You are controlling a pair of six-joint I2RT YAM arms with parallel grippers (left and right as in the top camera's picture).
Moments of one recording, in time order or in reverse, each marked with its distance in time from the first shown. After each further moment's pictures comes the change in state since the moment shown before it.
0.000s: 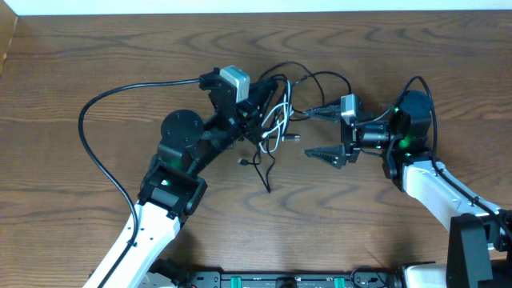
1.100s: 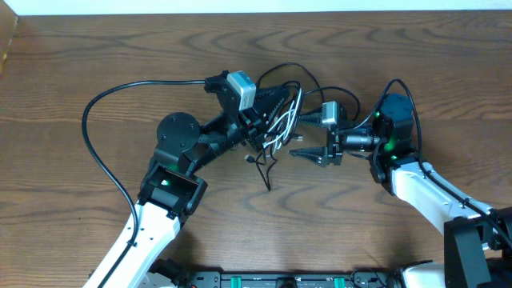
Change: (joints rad) left arm 0.000 0.000 0.000 0.079 0.154 -0.003; right arm 0.105 0.000 0.000 -0.016 0.115 -0.085
